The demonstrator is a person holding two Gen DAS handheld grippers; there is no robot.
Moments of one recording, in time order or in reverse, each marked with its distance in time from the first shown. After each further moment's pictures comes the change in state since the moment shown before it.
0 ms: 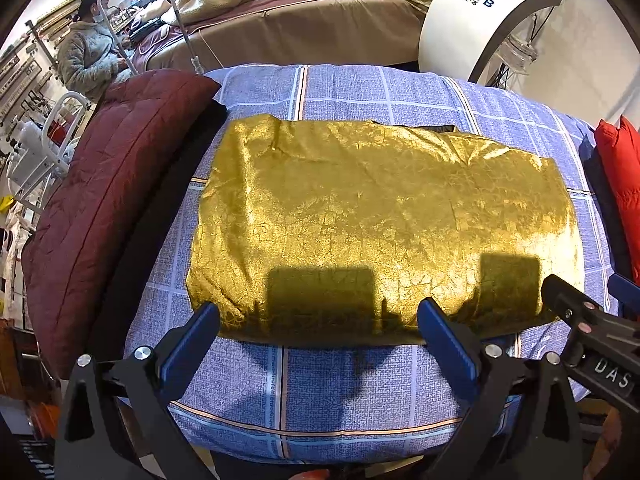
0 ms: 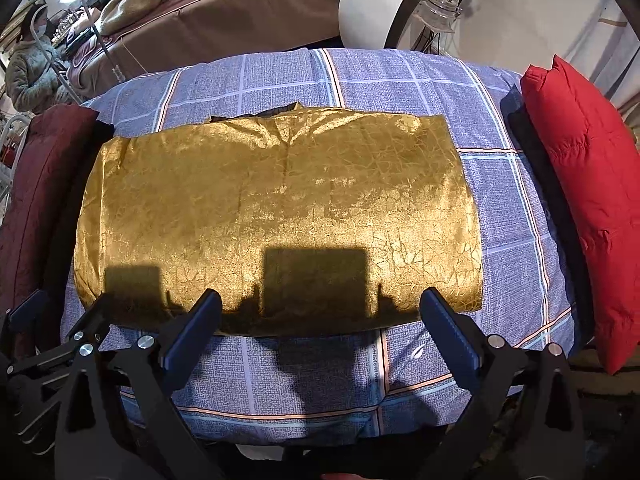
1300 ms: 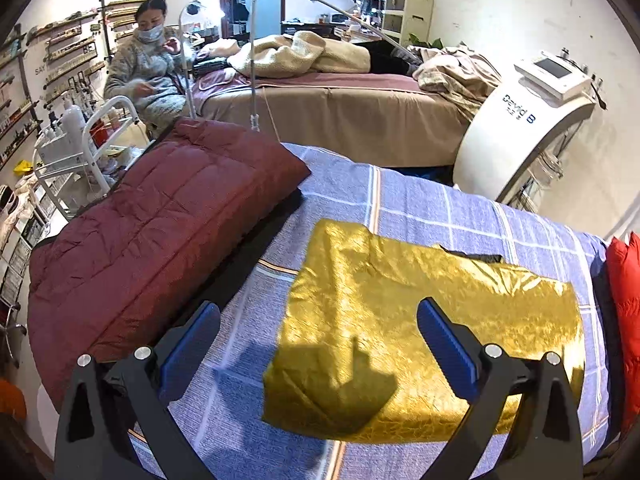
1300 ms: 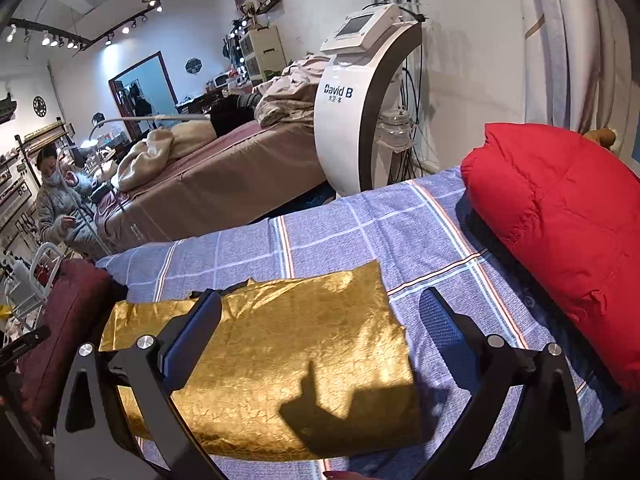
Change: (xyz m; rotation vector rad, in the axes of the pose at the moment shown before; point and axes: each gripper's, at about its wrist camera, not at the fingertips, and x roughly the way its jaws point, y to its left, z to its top) left arm -0.013 0.097 0.043 -0.197 -0.303 -0.032; right arm -0.043 -0.127 0.024 0.170 -0.502 0.197
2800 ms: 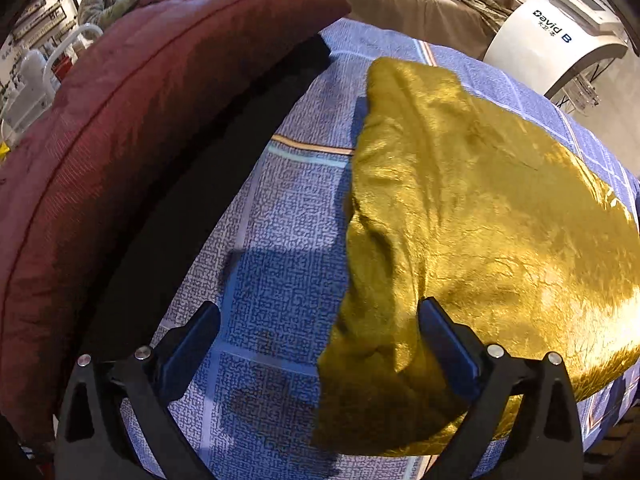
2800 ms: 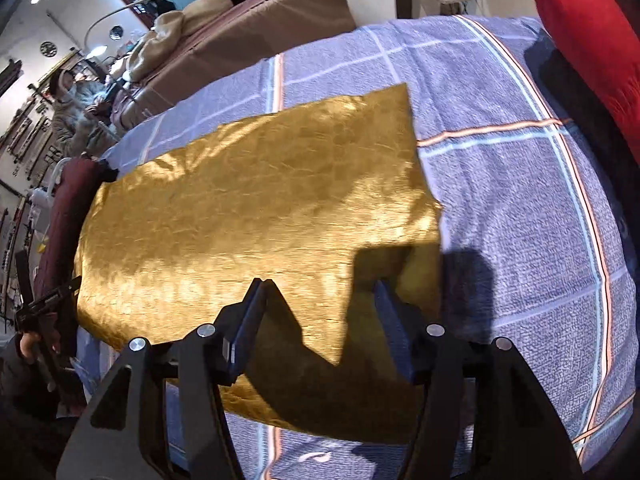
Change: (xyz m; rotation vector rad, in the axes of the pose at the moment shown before) left arm 0.142 0.076 -0.057 0.009 0.321 0.021; right arm 0.139 -0.105 -0.073 0.018 0.454 0.107
